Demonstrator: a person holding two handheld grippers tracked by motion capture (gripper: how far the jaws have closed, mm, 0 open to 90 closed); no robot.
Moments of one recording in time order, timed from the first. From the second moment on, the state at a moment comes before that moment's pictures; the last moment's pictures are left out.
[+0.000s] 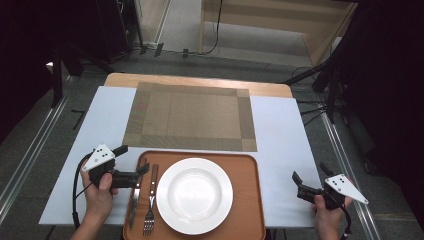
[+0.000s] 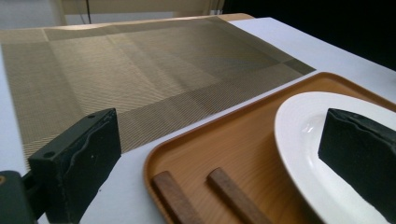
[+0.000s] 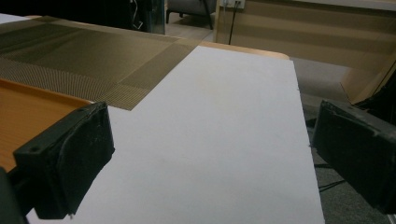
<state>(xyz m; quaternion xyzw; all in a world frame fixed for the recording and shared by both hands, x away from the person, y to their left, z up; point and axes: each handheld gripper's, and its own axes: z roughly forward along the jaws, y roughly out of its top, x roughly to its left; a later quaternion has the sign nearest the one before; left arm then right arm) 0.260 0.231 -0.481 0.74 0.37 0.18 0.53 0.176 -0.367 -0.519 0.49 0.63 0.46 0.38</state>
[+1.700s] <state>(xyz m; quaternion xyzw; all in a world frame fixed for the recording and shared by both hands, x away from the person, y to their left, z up) 0.244 0.331 -0.504 0.71 0.43 0.25 0.51 0.177 -0.368 -0.520 0.50 0.63 0.46 0.38</state>
